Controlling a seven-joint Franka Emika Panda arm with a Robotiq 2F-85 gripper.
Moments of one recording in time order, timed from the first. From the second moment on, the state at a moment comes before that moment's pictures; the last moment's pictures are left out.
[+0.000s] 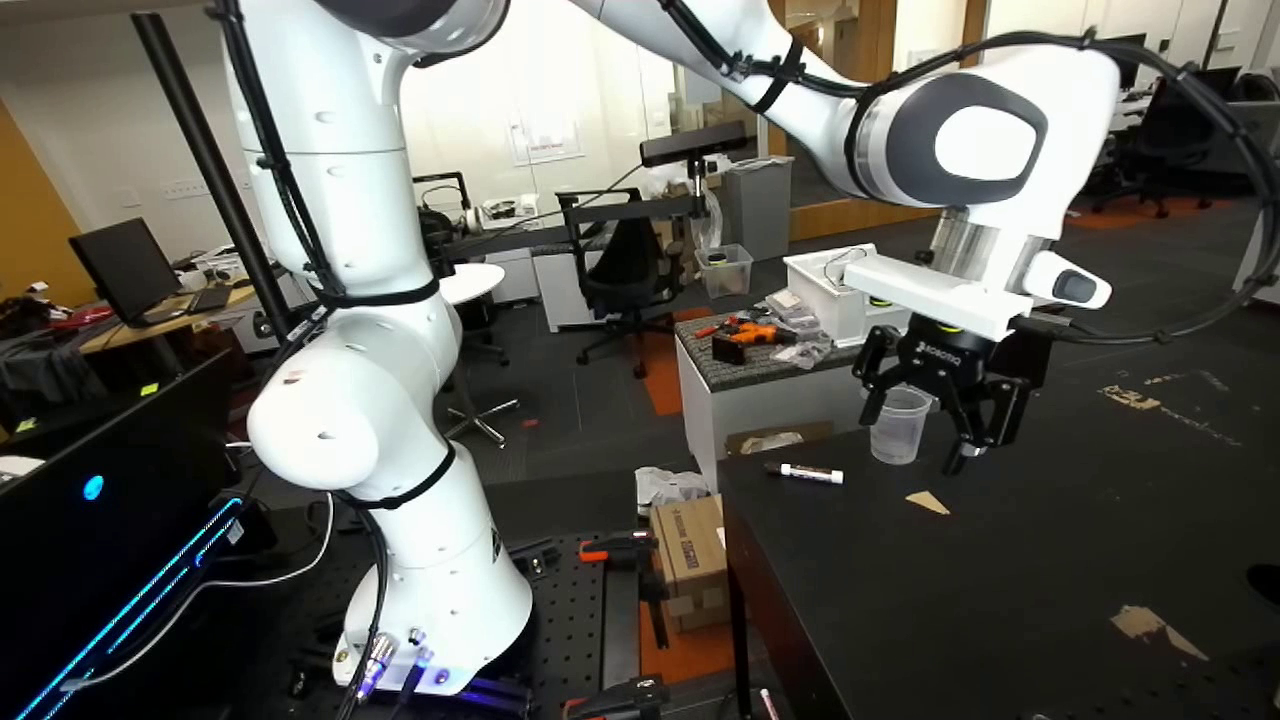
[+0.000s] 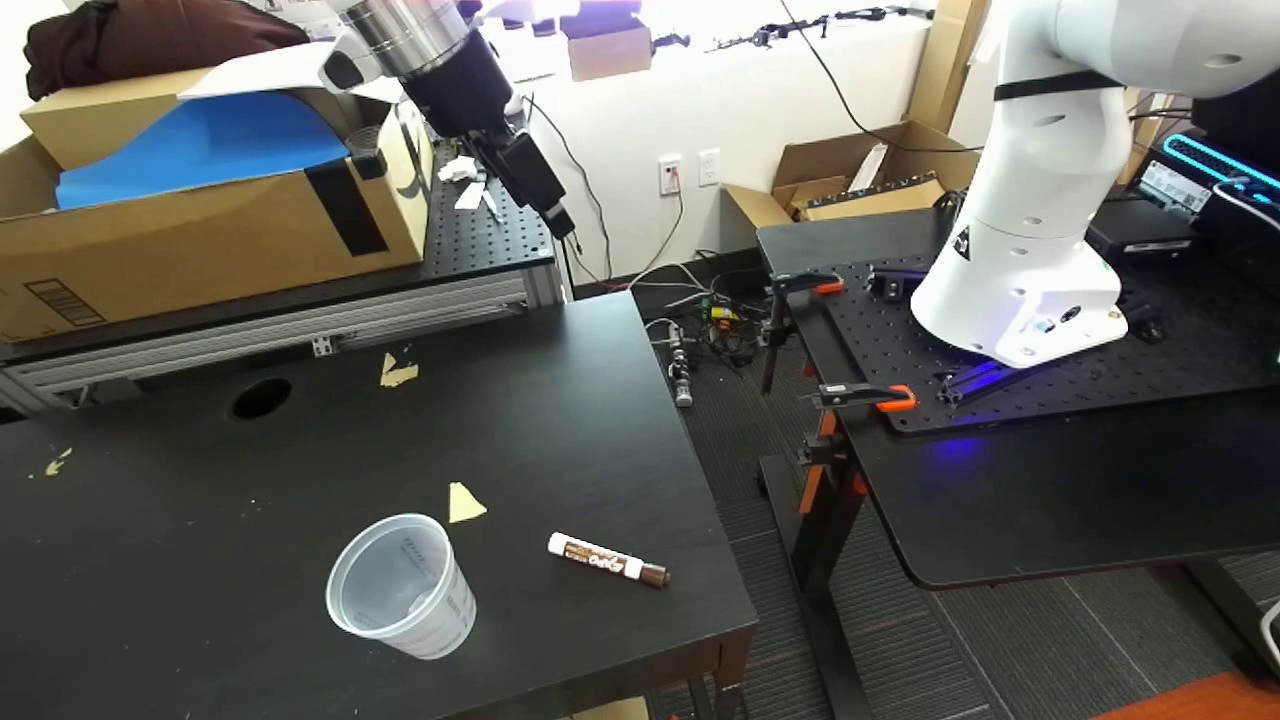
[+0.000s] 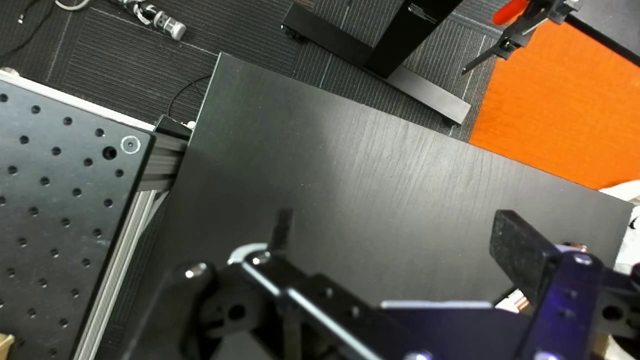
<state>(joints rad) -0.03 0.16 0.02 -2.05 -0.09 1.91 -0.47</state>
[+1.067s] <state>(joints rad) 0.05 0.10 0.07 -2.02 -0.10 1.88 -0.44</state>
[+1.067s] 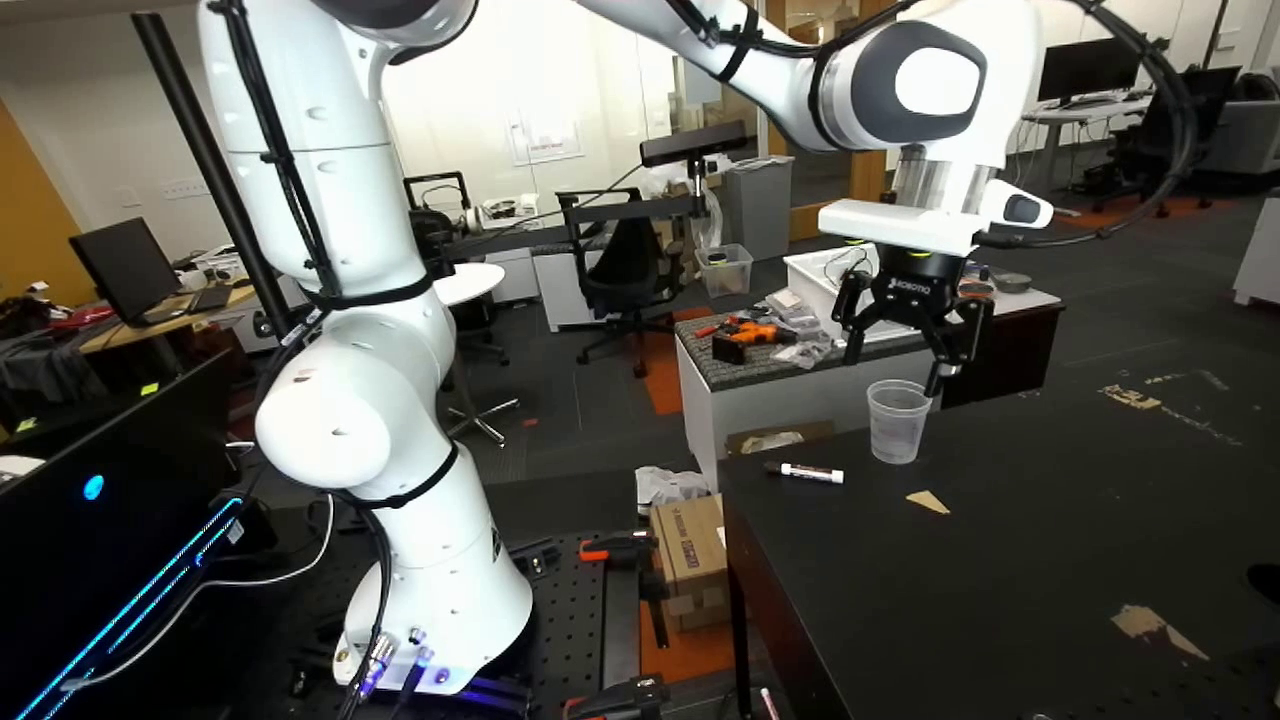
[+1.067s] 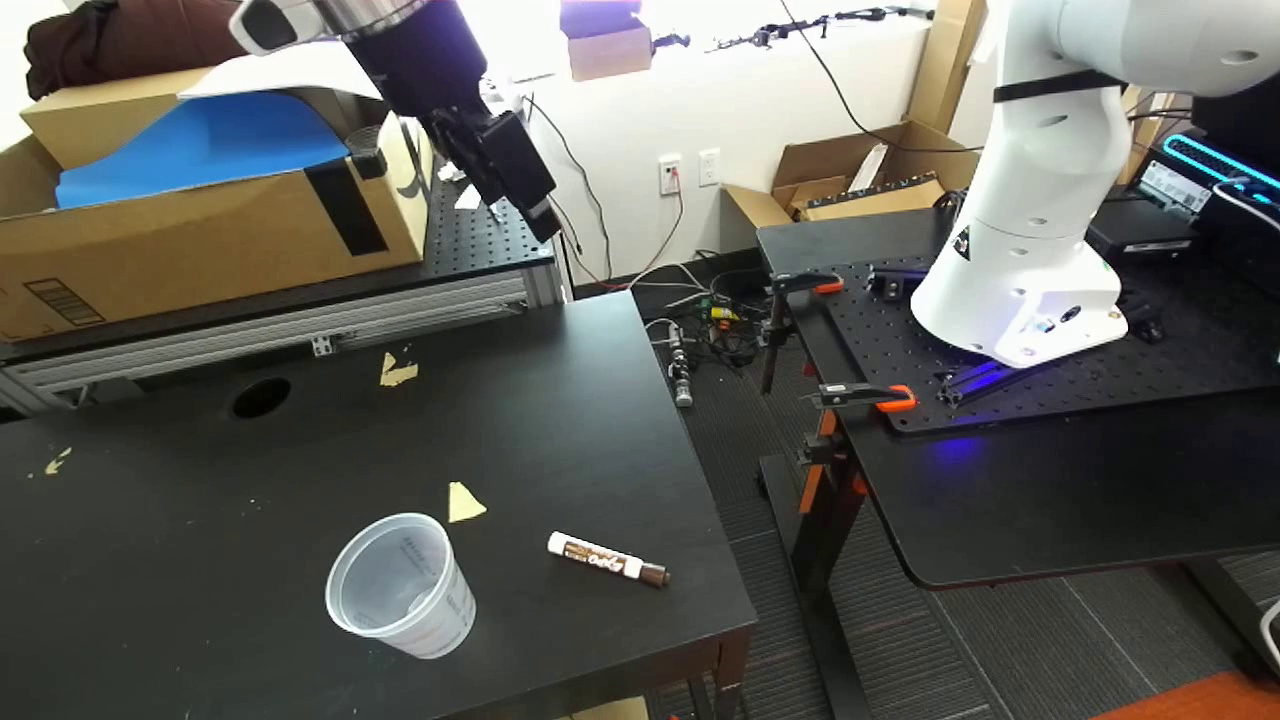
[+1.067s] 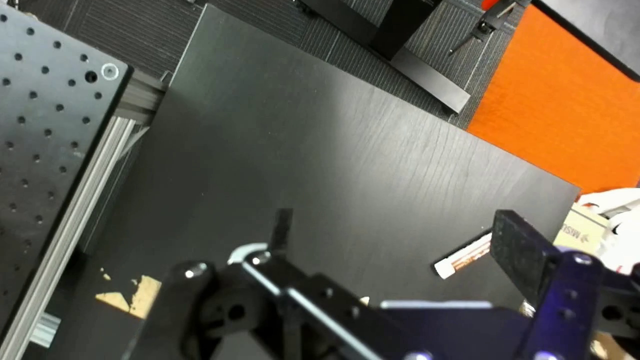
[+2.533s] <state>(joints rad) 0.09 0.42 0.23 -1.86 -0.07 2.20 -0.60</state>
